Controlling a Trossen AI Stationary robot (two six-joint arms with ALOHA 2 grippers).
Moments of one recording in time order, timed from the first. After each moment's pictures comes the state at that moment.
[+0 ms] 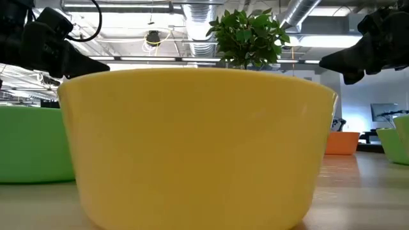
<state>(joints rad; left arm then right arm) -0.22 0.21 0.01 0.10 -0.47 0.07 0.07 0.00 0.07 -0.13 0.29 0.05</state>
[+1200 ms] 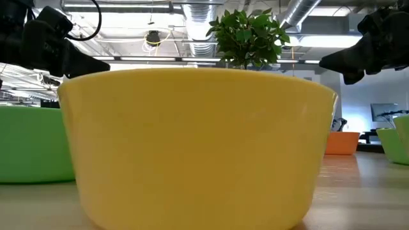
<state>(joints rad) -0.22 0.21 0.01 0.11 -0.47 0.07 0.07 0.00 0.07 -0.13 0.29 0.05</state>
